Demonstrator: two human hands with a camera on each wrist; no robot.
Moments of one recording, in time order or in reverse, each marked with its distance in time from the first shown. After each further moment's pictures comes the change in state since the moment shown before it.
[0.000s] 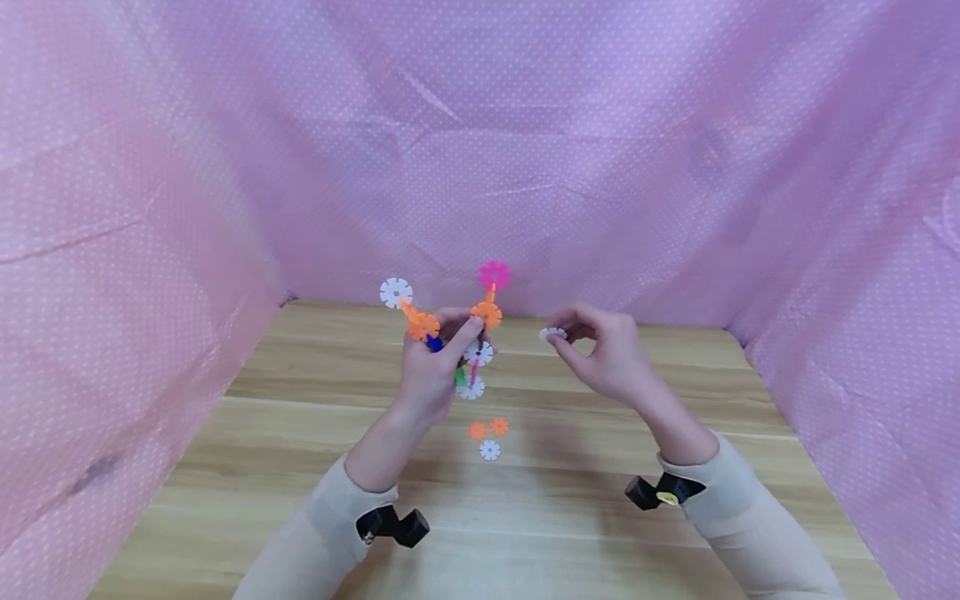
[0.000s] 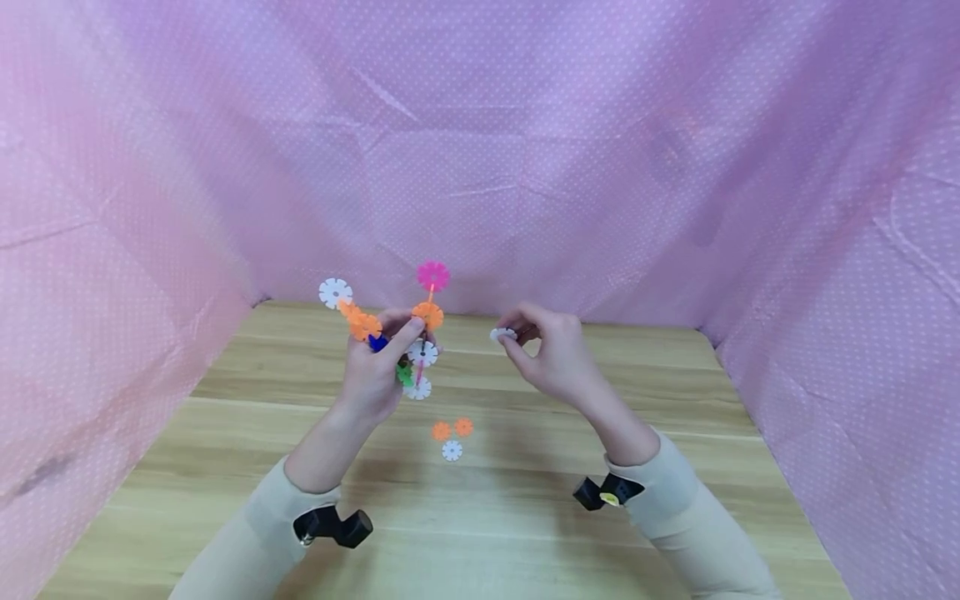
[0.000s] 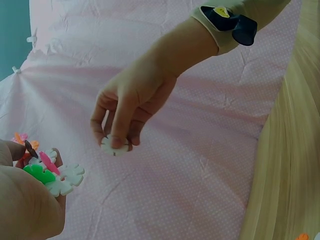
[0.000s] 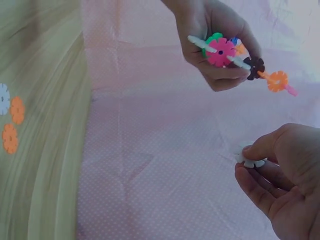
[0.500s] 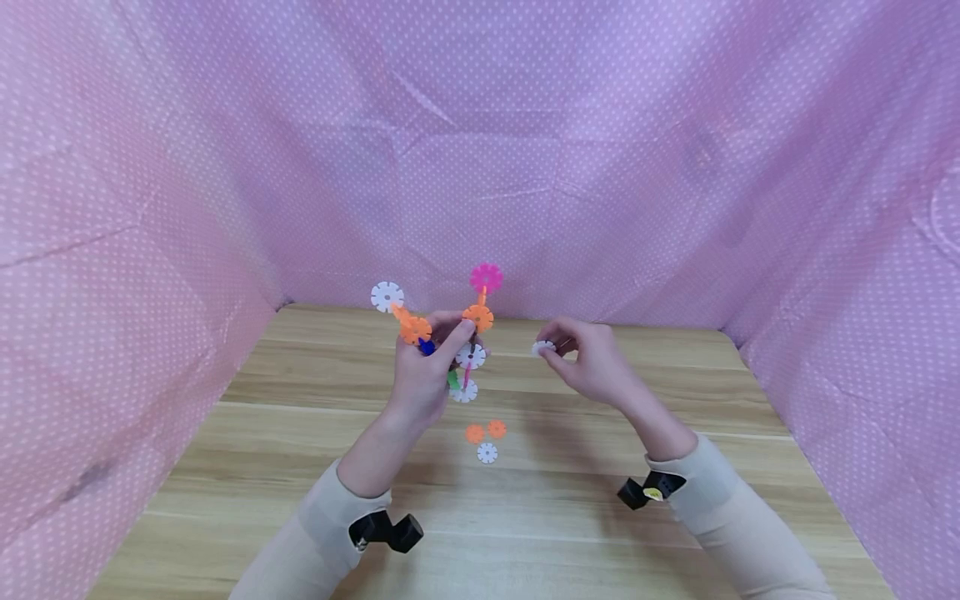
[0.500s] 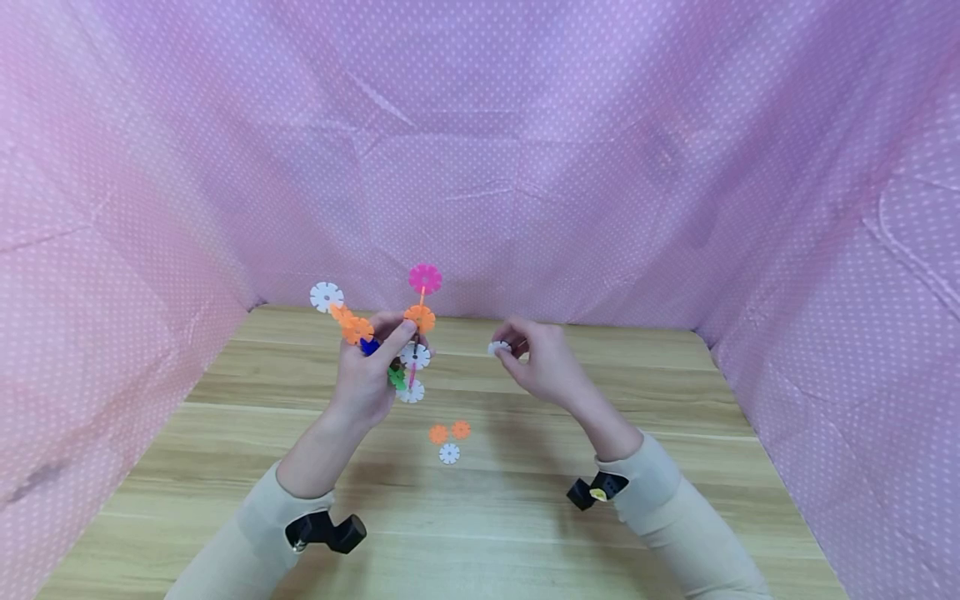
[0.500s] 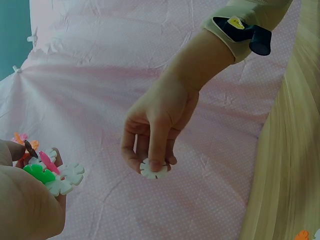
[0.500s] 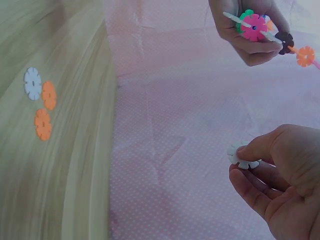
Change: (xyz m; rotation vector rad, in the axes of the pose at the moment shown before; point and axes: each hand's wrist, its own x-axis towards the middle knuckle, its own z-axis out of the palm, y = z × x) left_hand -0.001 0.003 -0.003 0.017 0.007 -0.001; right_hand -0.008 0.026 0.017 -0.029 -0.148 0.142
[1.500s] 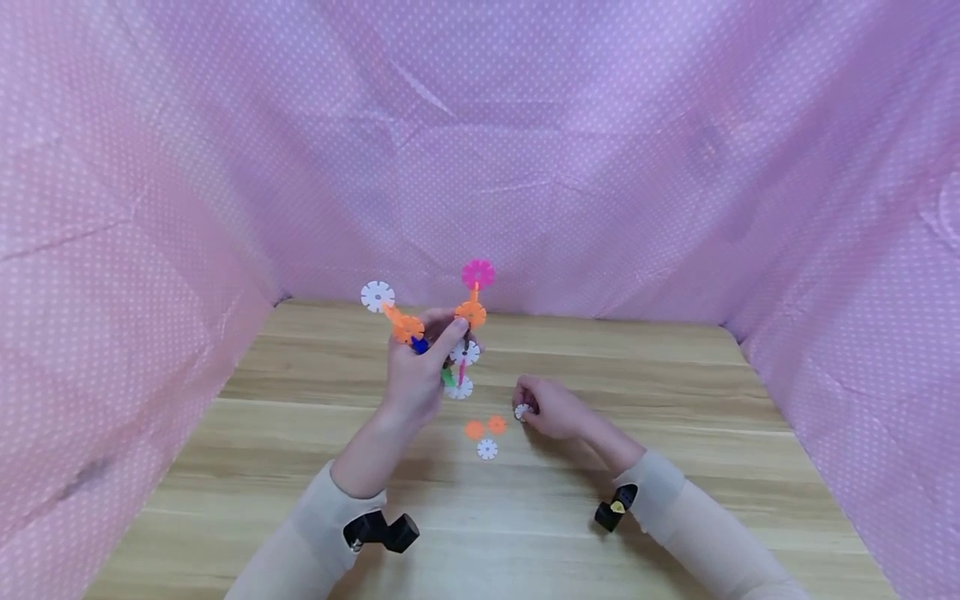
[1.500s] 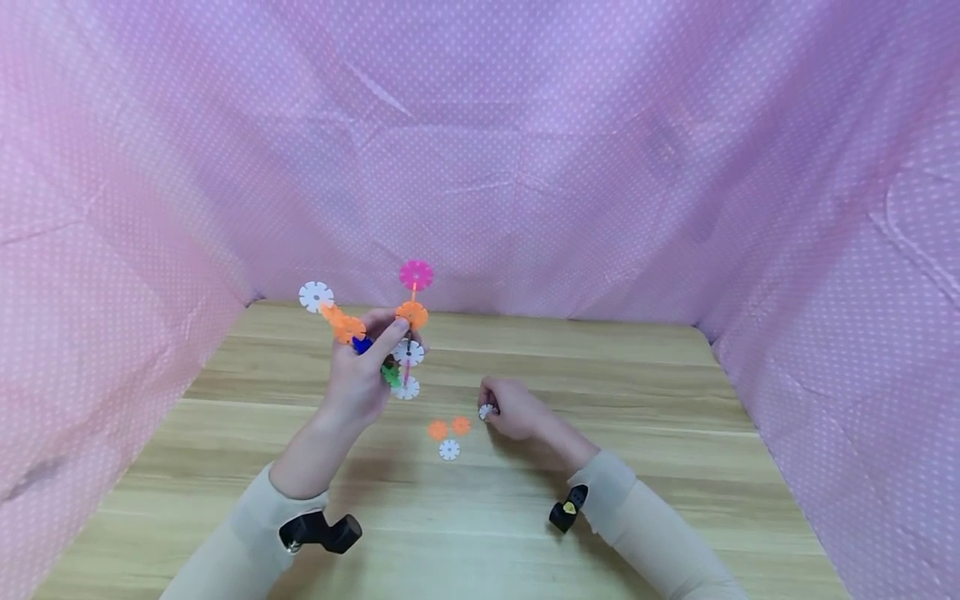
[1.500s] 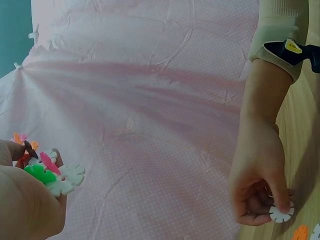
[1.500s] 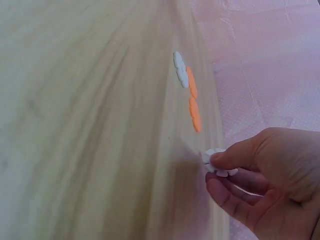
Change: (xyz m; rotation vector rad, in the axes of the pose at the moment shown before) left_hand -0.002 -0.001 -0.003 -0.052 0.049 -0.023; right_hand -0.036 0.060 0.087 -0.055 -0.482 0.198
